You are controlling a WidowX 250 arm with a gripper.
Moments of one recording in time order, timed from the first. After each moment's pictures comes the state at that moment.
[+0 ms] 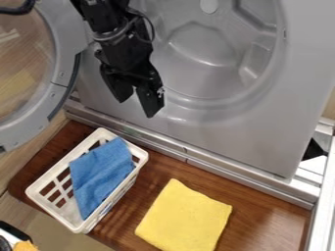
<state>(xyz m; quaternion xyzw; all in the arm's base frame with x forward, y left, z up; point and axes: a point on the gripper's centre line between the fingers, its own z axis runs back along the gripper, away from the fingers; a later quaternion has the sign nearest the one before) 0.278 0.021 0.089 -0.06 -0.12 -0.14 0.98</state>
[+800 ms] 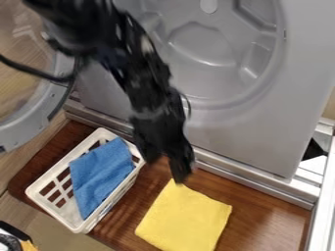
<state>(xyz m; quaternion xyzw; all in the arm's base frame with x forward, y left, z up) 0.247 -0.041 0.012 -0.08 -0.09 -0.16 0.98</state>
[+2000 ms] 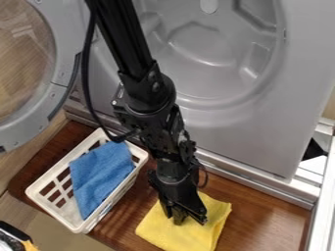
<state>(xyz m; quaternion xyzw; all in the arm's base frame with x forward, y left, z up) 0.242 -0.057 -0.077 -0.03 -0.06 -0.16 0.99</state>
